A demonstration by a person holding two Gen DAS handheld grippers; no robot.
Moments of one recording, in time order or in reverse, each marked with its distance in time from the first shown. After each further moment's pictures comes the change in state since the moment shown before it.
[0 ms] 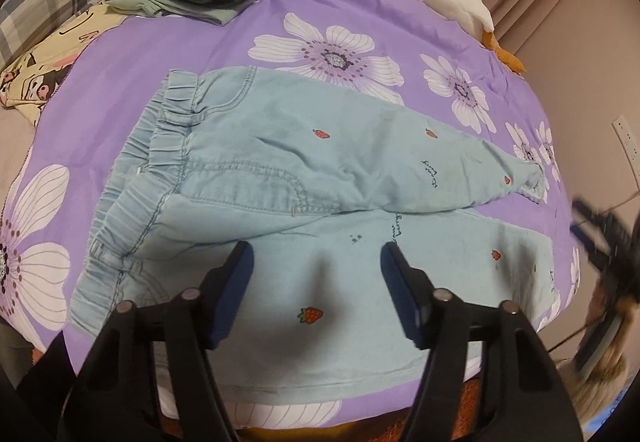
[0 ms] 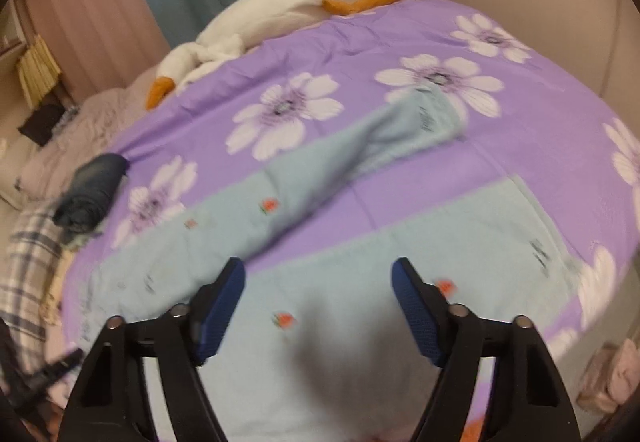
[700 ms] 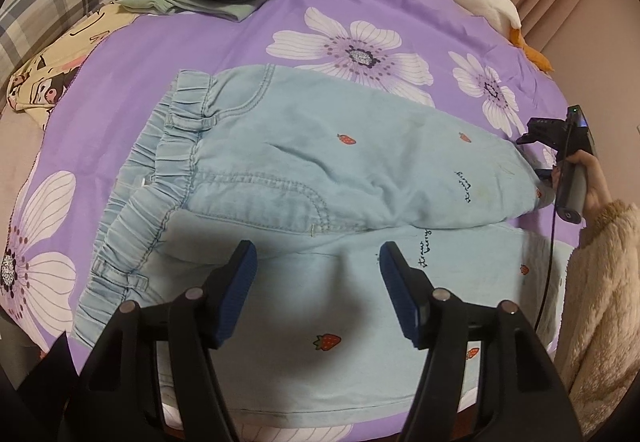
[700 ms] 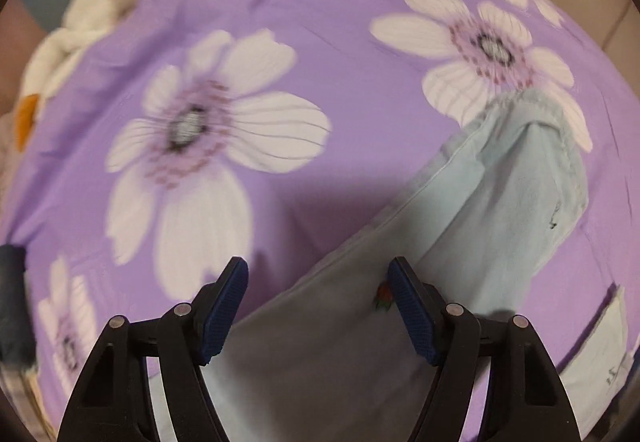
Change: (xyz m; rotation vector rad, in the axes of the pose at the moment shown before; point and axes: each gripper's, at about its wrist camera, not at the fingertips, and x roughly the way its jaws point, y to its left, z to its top) left arm 0.019 0.003 0.011 -0.008 0.017 0.100; right arm 0.225 0.000 0.121 0.228 0.287 -0.300
